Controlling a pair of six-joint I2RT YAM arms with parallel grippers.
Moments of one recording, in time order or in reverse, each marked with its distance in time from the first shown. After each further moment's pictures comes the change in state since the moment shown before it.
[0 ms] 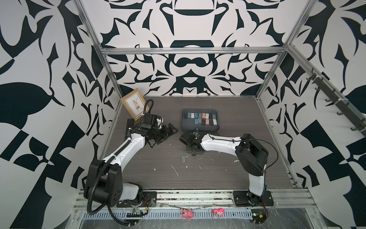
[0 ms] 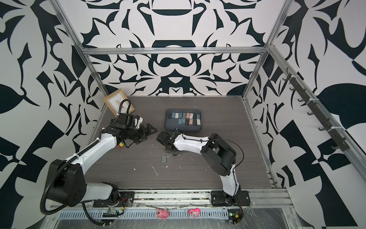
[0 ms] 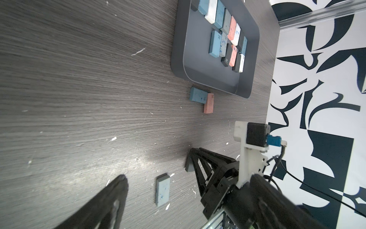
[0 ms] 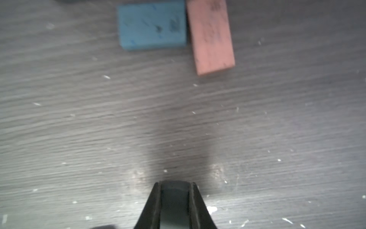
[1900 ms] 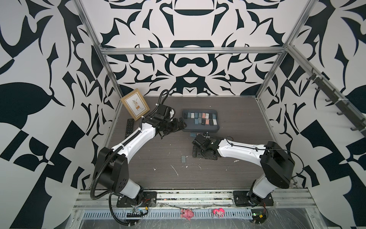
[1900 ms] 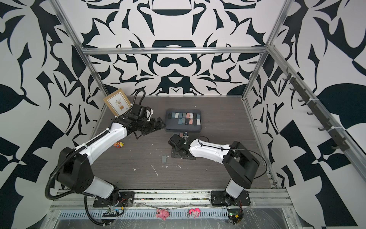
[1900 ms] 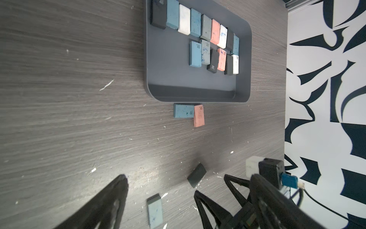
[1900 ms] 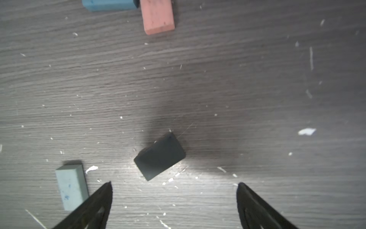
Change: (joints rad) left arm -0.178 0.130 0.245 -0.104 -0.183 0.063; right arm -0.025 -0.299 -0.324 0.075 -0.089 -0.013
